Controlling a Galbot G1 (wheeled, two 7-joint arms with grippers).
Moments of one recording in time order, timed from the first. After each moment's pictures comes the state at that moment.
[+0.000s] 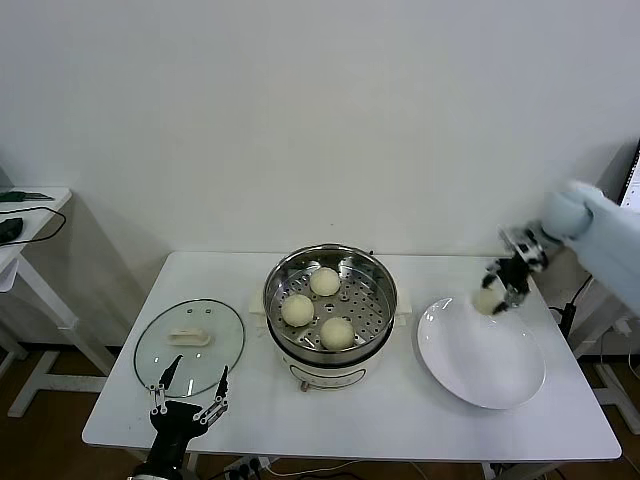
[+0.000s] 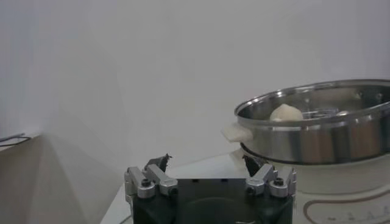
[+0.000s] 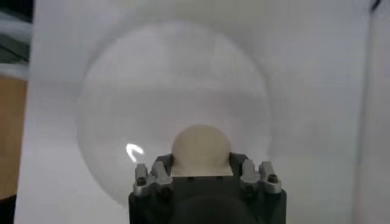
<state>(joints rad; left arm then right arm) 1.84 -1.36 -0.55 -2.22 0.07 -0.04 -0.04 0.40 0.72 -0.96 1.11 0.09 -0.04 -1.39</state>
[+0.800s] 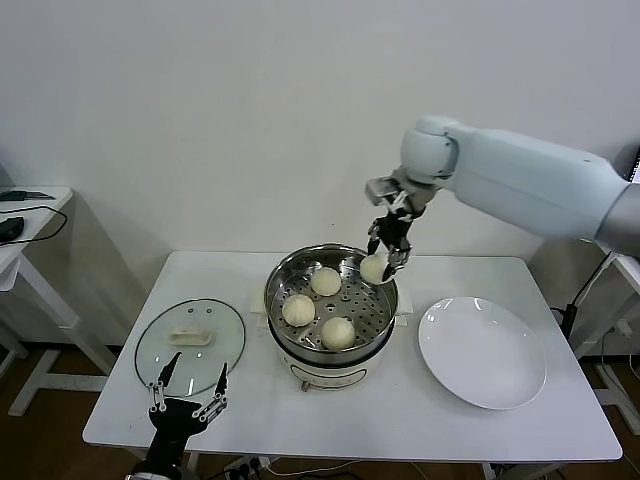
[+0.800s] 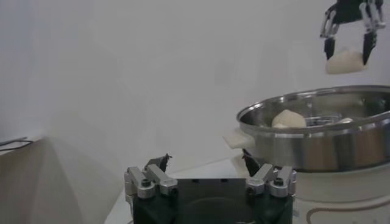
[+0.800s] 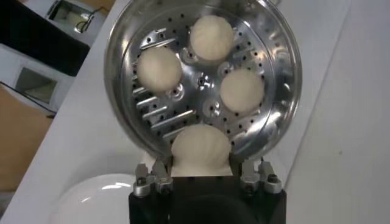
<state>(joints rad) 1.83 -1.36 -0.54 -2.22 0.07 -0.04 -0.05 0.68 1.09 -1.35 1.19 0.38 -0.21 -1.27</state>
